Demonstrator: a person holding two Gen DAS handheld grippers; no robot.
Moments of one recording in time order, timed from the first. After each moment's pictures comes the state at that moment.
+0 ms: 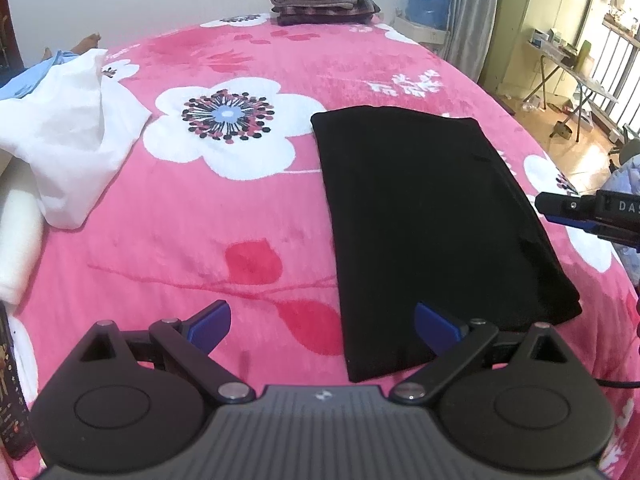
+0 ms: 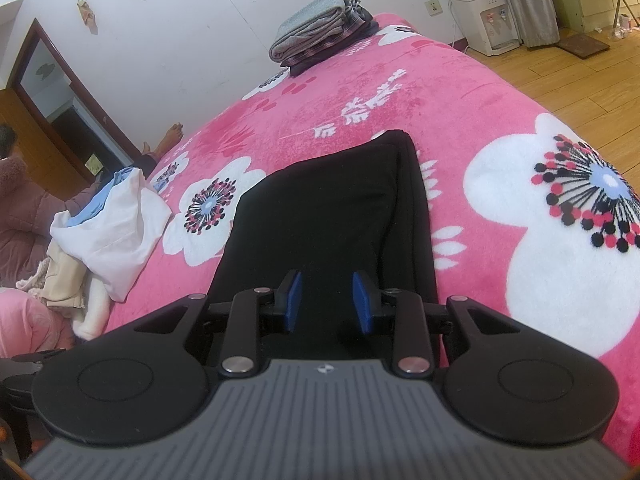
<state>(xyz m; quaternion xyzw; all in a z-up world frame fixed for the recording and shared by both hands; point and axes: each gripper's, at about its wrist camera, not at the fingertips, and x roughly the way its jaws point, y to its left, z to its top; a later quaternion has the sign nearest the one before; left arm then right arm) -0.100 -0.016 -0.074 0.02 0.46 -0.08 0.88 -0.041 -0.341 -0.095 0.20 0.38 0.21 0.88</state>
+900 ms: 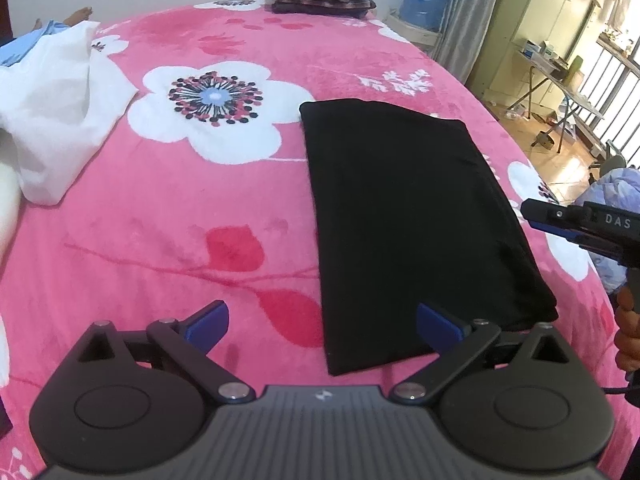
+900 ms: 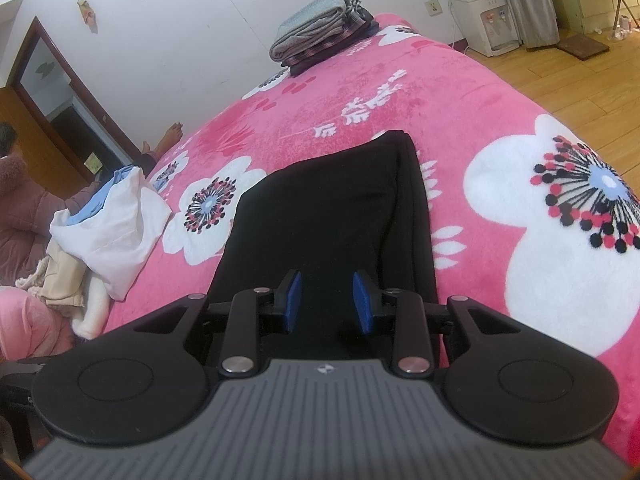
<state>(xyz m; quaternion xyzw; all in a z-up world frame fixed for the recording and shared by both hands) -0.098 -0.007 -0.078 -0.03 0.48 -0.10 0.87 -0.042 -0.339 -0.095 0.20 0.38 0.21 0.88</state>
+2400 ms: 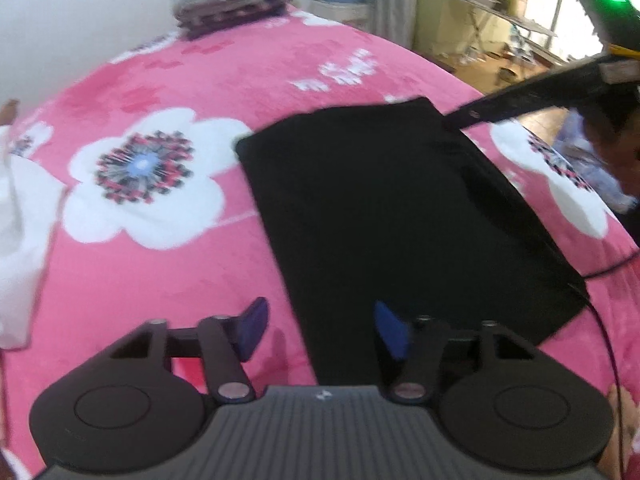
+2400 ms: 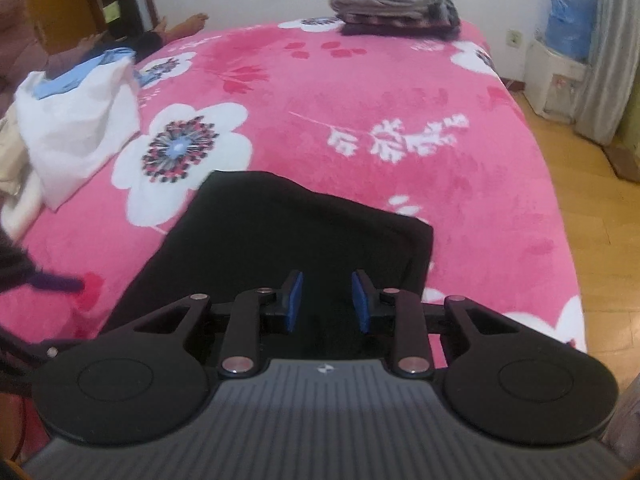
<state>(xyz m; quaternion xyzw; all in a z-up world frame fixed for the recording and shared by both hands) -0.042 -0.056 -0.093 0.11 0.47 -0.20 0.85 0.075 -0.288 -0.071 -0.05 0.42 0.26 0.87</state>
